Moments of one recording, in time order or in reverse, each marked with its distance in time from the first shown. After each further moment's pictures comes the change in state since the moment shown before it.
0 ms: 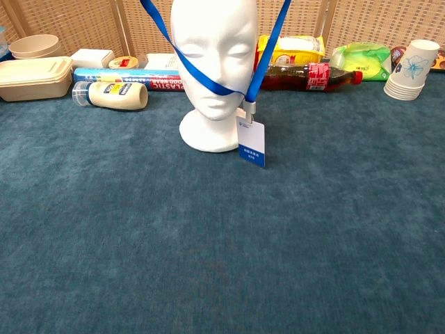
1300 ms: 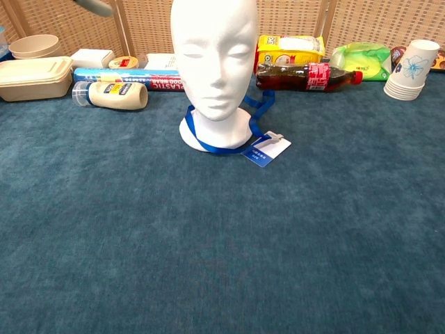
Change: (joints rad) left arm 0.156 0.186 0.074 -0.190 0.070 -0.006 -0.065; right arm -0.173 0.109 0.015 -0.152 -0.294 -0.016 0.266
